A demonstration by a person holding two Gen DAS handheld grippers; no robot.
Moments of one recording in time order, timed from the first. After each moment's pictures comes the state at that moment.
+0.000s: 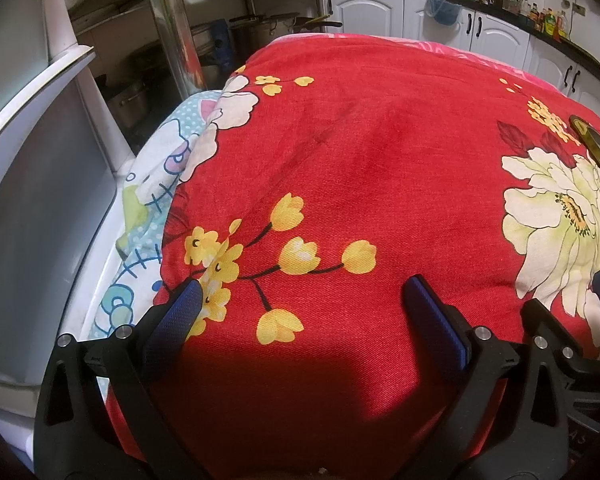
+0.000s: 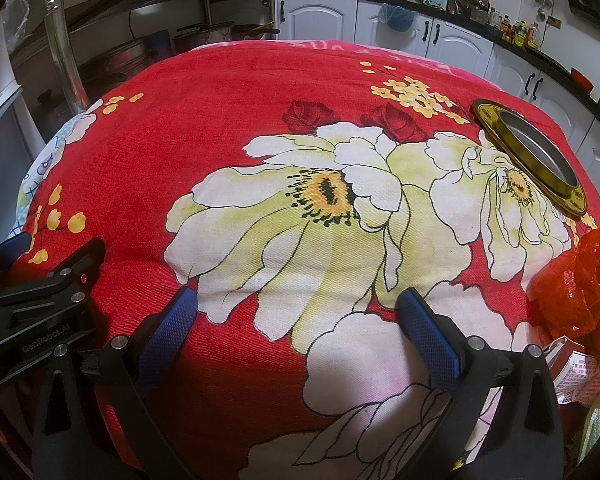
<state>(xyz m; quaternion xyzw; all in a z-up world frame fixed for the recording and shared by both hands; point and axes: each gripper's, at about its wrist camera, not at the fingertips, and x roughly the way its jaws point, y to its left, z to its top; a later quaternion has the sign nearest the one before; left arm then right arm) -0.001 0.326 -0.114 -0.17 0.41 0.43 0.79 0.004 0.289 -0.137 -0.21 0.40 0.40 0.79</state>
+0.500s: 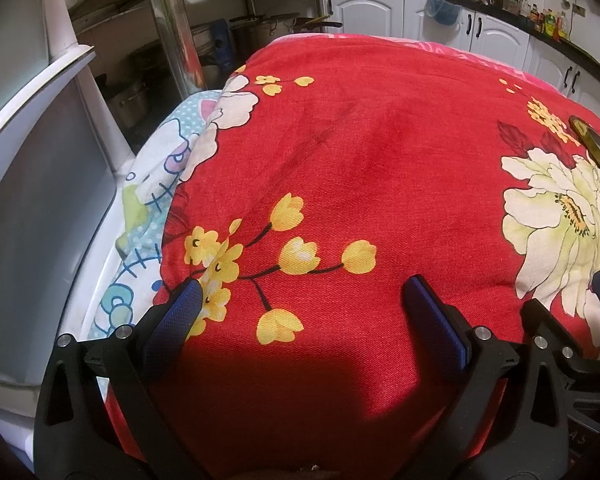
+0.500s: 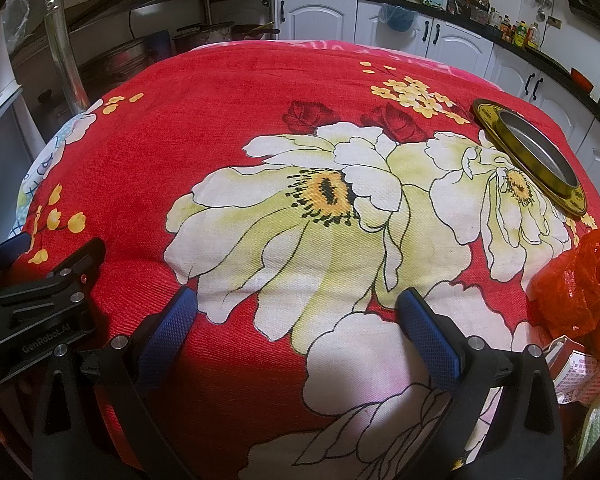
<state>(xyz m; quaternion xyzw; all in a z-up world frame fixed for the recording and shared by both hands) -0.001 0.325 -0.115 -0.16 0.41 0.43 0.79 0.008 0.285 -0.139 -0.21 0.40 0.41 0.79</state>
